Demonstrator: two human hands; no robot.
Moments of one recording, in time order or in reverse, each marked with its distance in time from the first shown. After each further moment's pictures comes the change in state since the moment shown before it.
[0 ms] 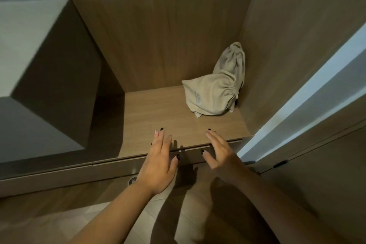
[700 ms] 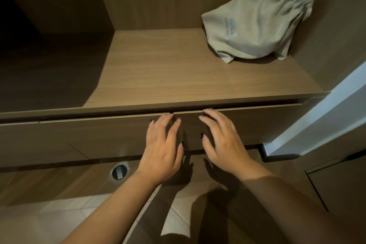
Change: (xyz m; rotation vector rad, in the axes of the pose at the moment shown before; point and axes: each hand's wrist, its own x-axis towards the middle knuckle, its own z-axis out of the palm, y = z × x) left_hand 0.048 -0.186 0.252 0.266 0.376 0.210; right_hand 0.115 0.186 0.231 -0.327 0.384 -0.575
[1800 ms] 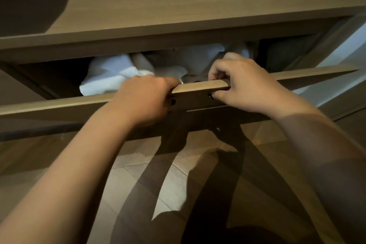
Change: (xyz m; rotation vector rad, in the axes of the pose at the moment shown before) left_hand 0.010 -0.012 -0.044 0.177 -0.461 0.018; right_hand 0.004 -0.026 -0.024 -0.078 -0.330 0.218
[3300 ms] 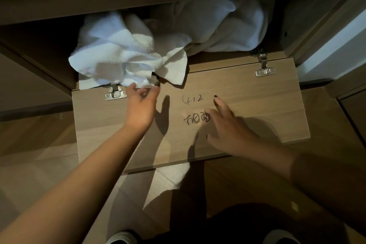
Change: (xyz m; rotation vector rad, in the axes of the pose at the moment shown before) left_hand -0.010 -0.020 0.153 -1.328 0.334 -0.725; right_hand -0.069 0.026 0.169 0.108 -0.408 0.167
